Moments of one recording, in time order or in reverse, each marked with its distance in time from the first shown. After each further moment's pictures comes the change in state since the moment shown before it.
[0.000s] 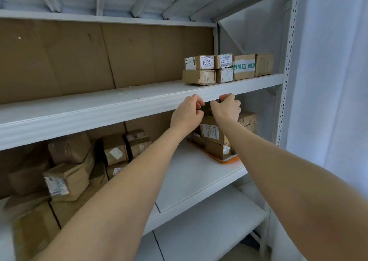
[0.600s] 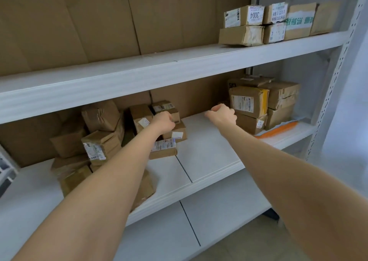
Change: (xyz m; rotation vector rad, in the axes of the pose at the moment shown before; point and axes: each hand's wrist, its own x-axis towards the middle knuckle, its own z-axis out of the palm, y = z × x) left_hand -0.080 -0.173 -0.047 0.222 -0.419 -0.605; right_hand -0.078 0.055 0.126 -0.185 -0.404 0.084
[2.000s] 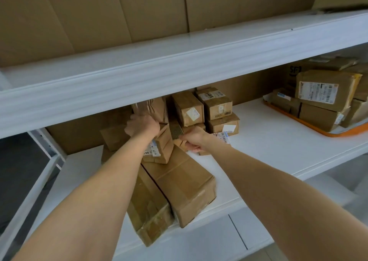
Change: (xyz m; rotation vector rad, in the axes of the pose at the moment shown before) left_hand 0.040 -0.228 -0.058 0.407 0.245 -0.521; right_hand -0.060 -0.086 0.248 0.069 -0.771 0.077
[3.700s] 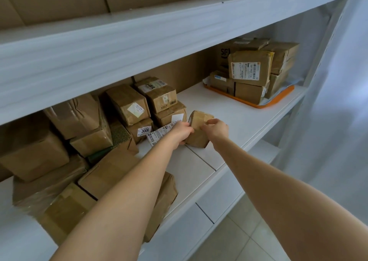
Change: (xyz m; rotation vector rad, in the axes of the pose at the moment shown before) left_hand -0.089 0.183 0.083 -0.826 -0.883 0.462; right_hand -0.017 0.136 -0.115 0.294 0.859 0.213
